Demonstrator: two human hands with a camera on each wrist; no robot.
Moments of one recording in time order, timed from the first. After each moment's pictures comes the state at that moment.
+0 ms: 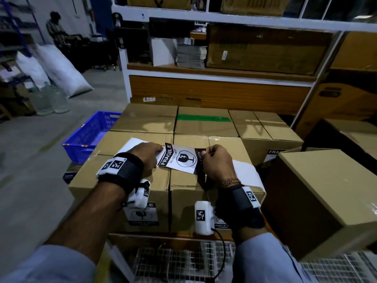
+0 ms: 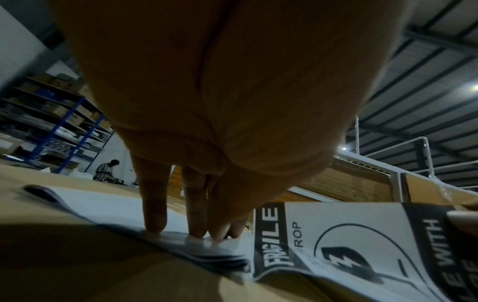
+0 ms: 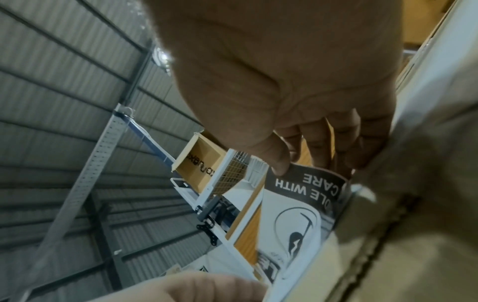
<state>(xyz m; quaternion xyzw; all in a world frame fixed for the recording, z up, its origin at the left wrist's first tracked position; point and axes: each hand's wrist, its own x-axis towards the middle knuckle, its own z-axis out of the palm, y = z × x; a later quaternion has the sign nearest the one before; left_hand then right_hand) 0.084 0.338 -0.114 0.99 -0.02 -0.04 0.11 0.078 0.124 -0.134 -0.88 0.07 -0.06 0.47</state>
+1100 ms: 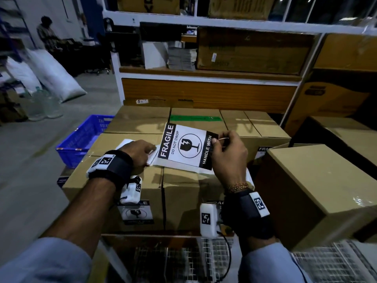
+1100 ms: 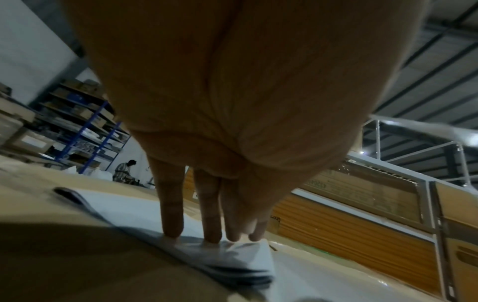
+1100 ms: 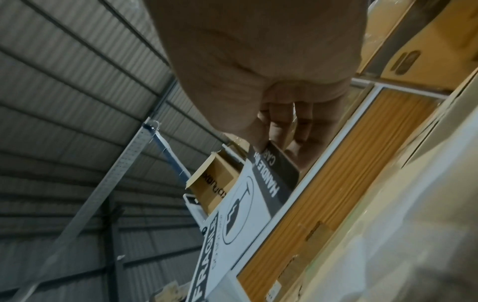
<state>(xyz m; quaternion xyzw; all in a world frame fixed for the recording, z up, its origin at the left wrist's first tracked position) 0.092 0.348 -0.113 0.99 -0.03 -0.05 0.13 0.037 0.090 -0.111 -0.80 0.02 -0.29 0.52</state>
